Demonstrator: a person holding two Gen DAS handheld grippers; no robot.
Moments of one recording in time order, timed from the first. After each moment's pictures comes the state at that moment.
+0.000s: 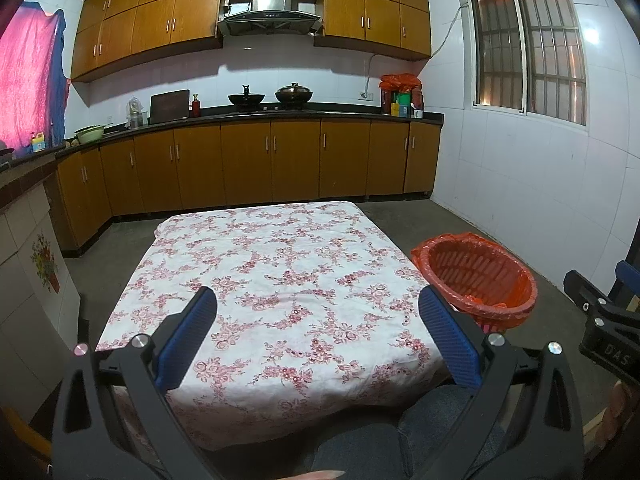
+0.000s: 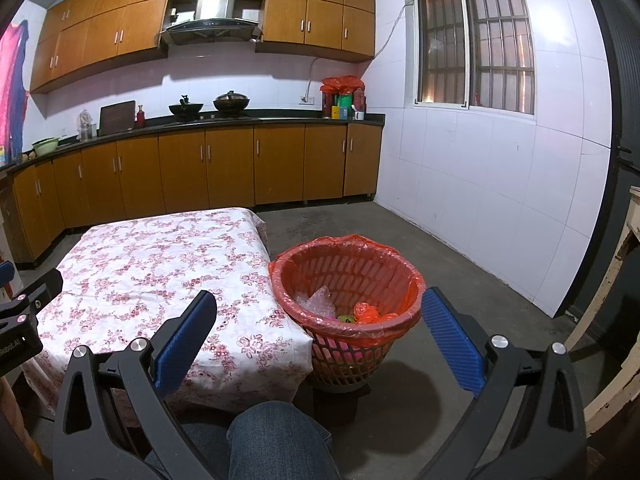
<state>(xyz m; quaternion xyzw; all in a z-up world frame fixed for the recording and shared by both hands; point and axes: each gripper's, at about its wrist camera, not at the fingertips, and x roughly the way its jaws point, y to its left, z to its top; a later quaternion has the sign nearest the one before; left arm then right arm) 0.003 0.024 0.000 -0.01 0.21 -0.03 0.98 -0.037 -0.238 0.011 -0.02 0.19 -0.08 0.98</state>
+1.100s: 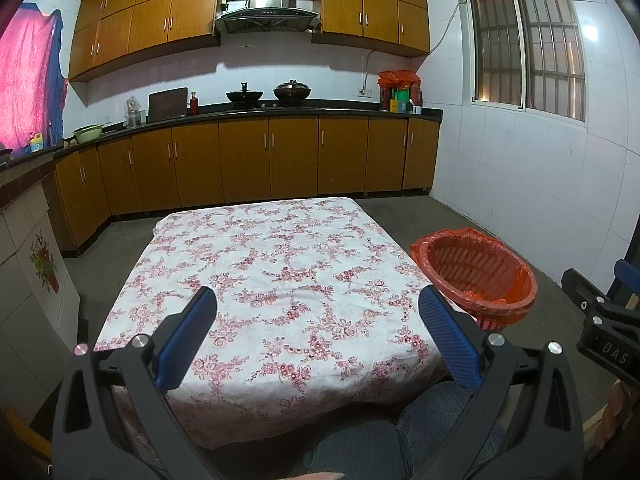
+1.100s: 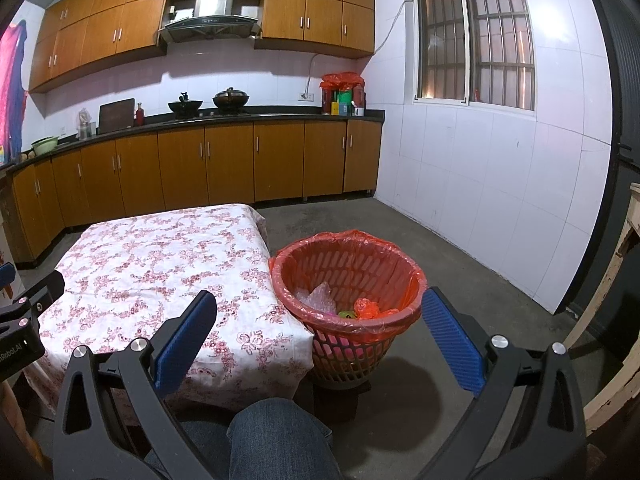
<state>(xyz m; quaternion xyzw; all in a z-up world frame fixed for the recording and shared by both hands) 0.004 0.023 -0.003 -0.01 0.22 -0.03 0.98 -0.038 -0.239 0.009 -0.02 0.20 -0.09 0.98</state>
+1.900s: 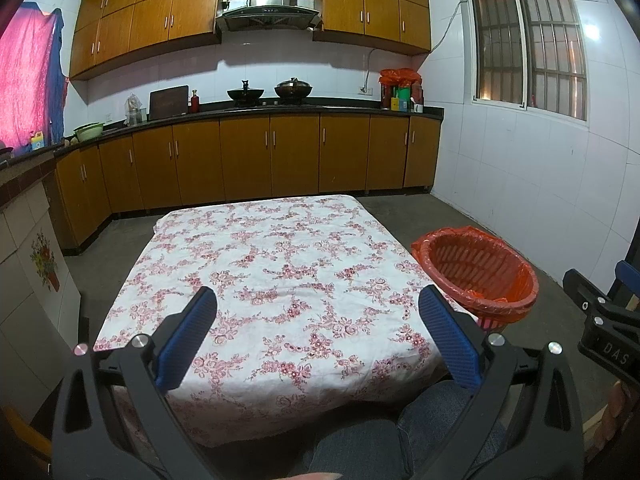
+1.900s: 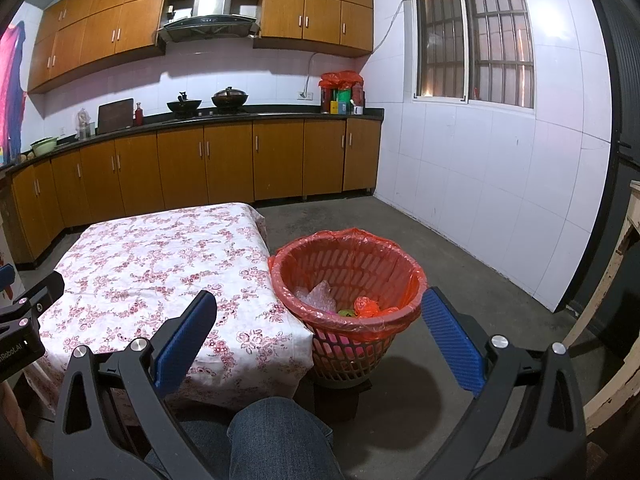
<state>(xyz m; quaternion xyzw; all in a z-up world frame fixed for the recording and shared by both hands) 0.005 0.024 -0.005 -0.01 0.22 -0.03 0.97 -0.038 -0.240 0.009 -0.01 0.20 -0.09 0.98</state>
